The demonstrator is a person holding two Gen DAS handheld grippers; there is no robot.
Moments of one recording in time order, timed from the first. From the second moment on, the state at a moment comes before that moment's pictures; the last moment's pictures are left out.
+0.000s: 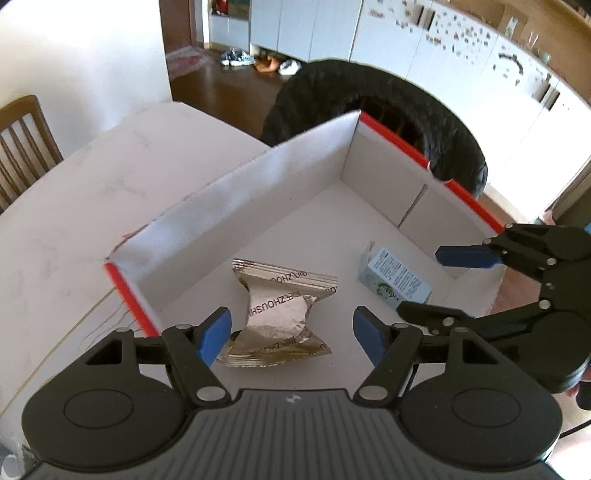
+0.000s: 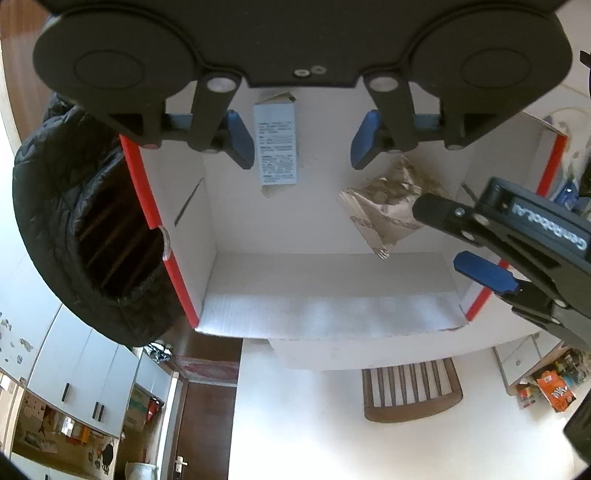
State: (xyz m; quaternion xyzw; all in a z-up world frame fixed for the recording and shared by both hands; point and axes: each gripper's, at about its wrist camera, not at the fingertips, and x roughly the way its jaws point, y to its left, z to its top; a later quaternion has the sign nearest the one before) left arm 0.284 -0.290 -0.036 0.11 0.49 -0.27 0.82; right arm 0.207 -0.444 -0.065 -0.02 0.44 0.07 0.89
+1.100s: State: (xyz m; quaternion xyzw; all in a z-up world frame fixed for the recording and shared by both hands) left arm 0.195 -0.144 0.012 0.03 0.40 -0.27 0.88; right arm 0.146 -0.345 -0.027 0.02 0.39 0.04 0.92
